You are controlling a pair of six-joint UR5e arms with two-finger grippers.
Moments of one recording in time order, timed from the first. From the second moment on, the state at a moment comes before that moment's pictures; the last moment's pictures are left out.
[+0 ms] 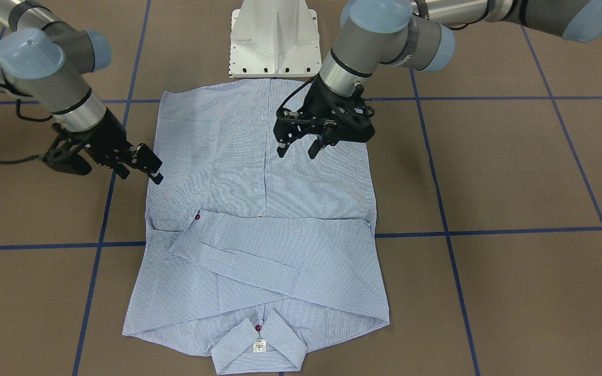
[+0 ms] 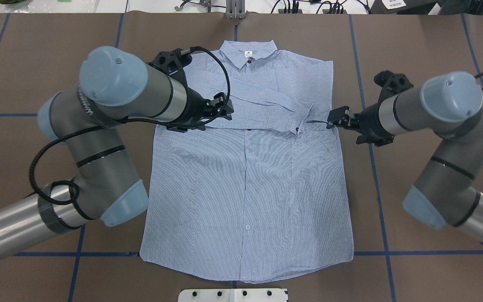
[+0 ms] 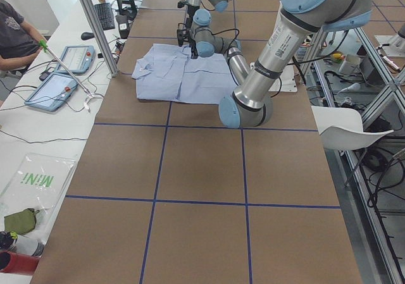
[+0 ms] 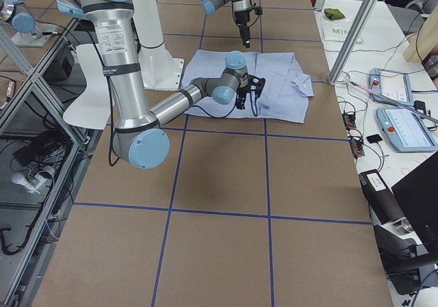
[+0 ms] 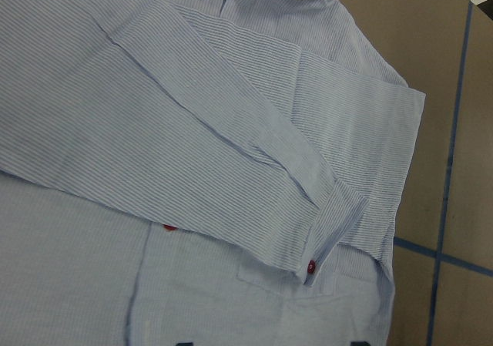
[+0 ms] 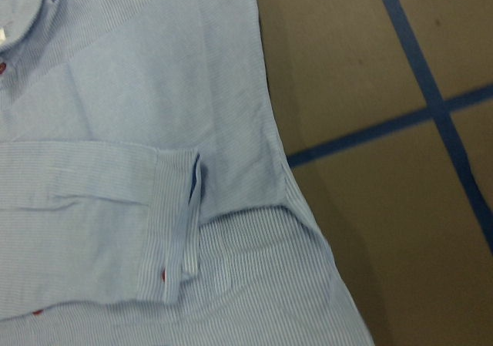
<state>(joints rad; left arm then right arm) -0.64 -2.19 -1.77 -1.94 -1.92 -1.50 0.66 -1.41 1.90 -1.08 1.90 1.61</state>
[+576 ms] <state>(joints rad) -0.70 -2.08 -1.82 -1.93 -1.96 -1.44 0.23 -1.61 2.19 -1.30 1.55 2.06</state>
